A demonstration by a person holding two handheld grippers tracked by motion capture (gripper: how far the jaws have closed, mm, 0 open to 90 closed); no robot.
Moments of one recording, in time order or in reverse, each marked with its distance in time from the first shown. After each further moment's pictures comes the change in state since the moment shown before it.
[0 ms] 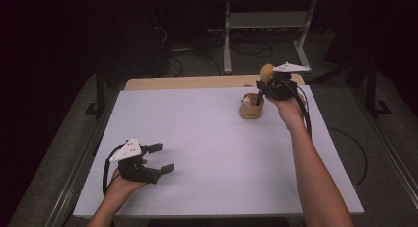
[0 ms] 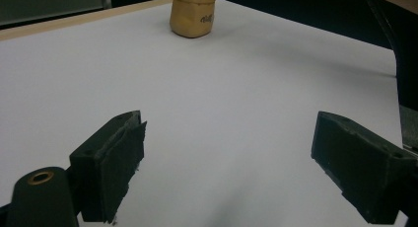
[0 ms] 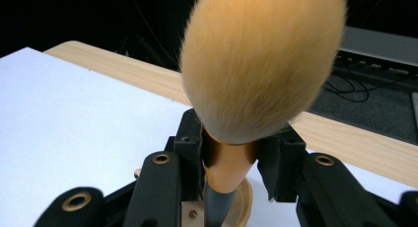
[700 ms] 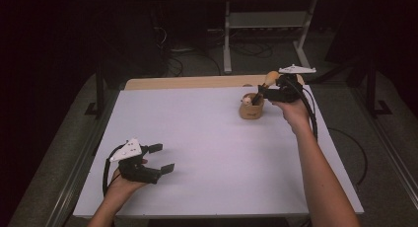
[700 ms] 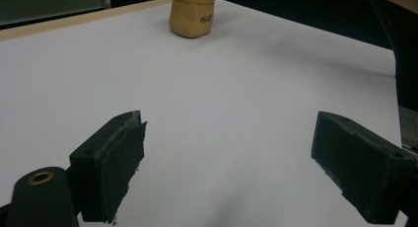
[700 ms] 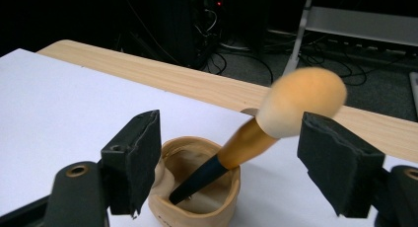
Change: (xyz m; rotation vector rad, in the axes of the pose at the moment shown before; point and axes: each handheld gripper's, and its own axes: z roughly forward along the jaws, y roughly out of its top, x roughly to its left) left arm -0.001 0.000 0.000 -0.001 0.000 -0.002; right arm -0.010 -0.007 -0.011 0.024 -0.013 0.058
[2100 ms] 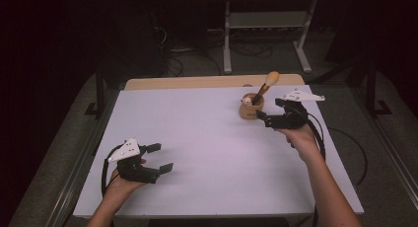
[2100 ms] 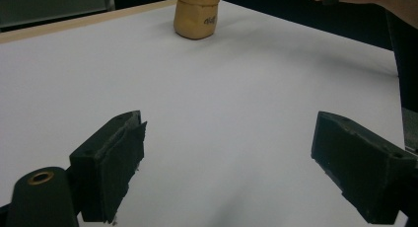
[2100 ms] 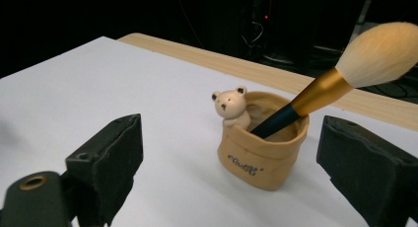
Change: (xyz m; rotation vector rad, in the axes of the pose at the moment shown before) left arm 0.001 -0.001 -0.004 -0.002 0.014 0.000; right arm 0.025 -0.054 -0.046 -0.064 0.175 -0.058
